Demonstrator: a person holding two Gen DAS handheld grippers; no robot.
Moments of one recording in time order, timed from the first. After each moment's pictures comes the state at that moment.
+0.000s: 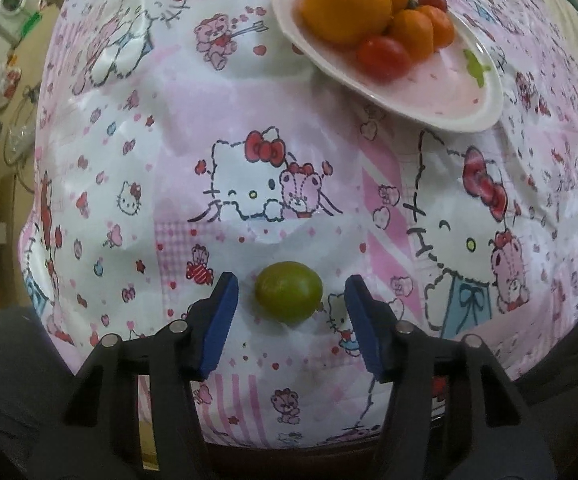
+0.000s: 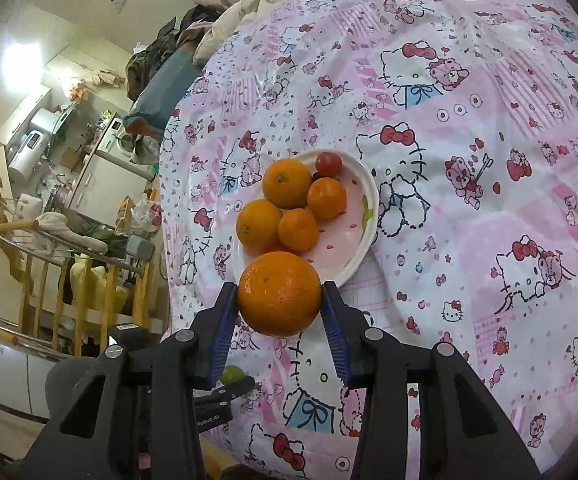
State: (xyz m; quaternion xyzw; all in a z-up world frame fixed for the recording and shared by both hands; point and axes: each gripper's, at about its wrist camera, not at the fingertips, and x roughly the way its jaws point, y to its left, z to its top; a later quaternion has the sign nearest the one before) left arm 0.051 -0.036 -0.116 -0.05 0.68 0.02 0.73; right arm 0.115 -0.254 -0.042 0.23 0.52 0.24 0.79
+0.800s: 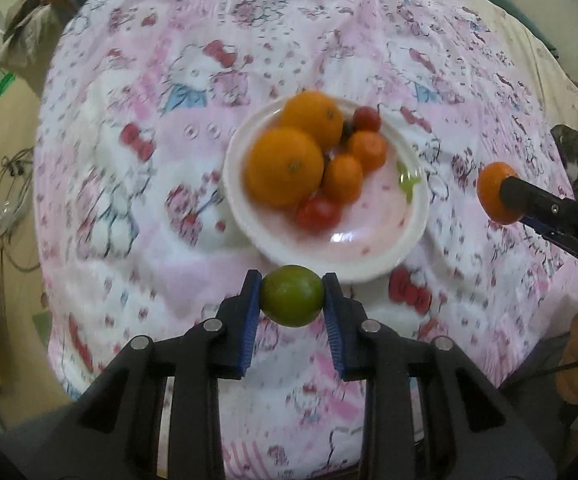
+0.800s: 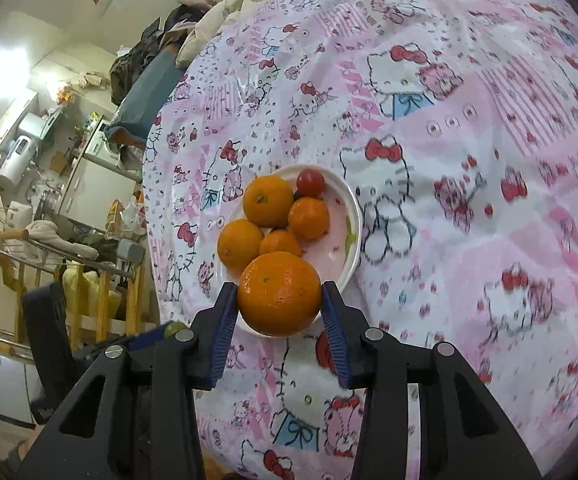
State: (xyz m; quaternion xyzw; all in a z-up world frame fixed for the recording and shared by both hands) left arm 0.133 -0.041 -0.041 -0.04 0.61 -0.05 0.79; right arm 0.156 -0.262 -0.041 0.23 0.53 0.23 0.78
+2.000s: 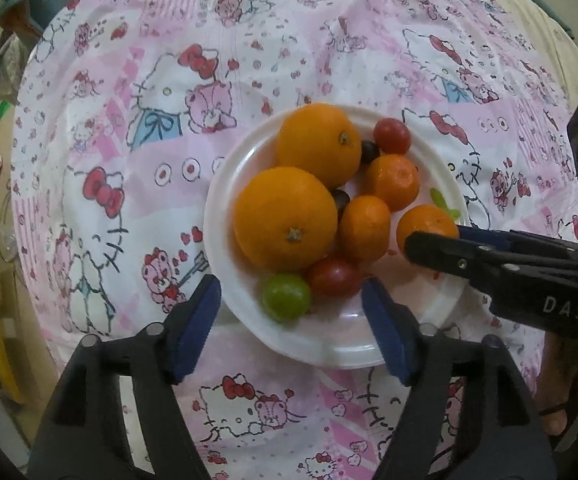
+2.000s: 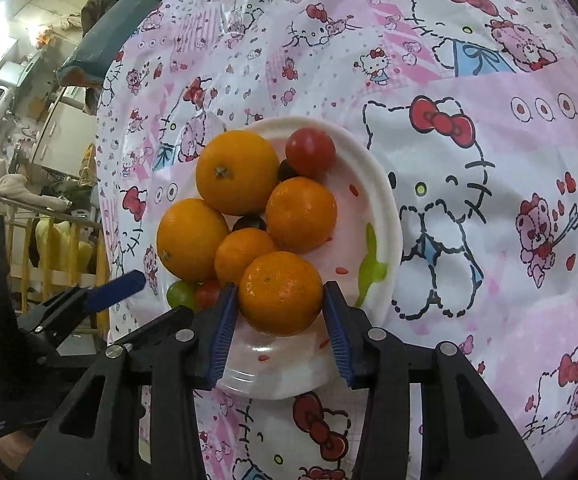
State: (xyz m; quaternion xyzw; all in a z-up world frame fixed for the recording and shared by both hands) left arm 0.177 -0.050 -0.075 0.01 0.61 -0.04 0.79; right arm 0.212 -0.206 -0.117 0.16 0.62 0.24 0.73
